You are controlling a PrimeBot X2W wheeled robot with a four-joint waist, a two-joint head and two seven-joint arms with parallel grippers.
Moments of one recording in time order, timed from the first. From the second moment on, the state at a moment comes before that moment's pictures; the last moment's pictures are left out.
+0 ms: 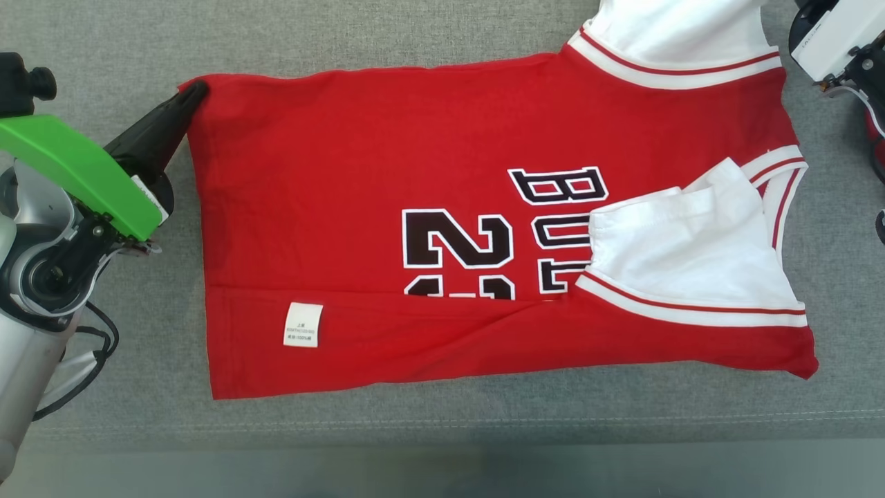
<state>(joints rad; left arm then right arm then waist) -0.75 0.56 -0.63 0.20 -1.37 -0.12 0.18 -0.99 -0.60 0.72 0.44 1.11 0.06 0.15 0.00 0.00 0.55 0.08</state>
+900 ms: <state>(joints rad) -0.67 0.56 -0.64 0.22 -1.38 -0.12 0.13 -0.88 -0.61 0.72 0.38 1.16 0.06 0.13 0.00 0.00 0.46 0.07</state>
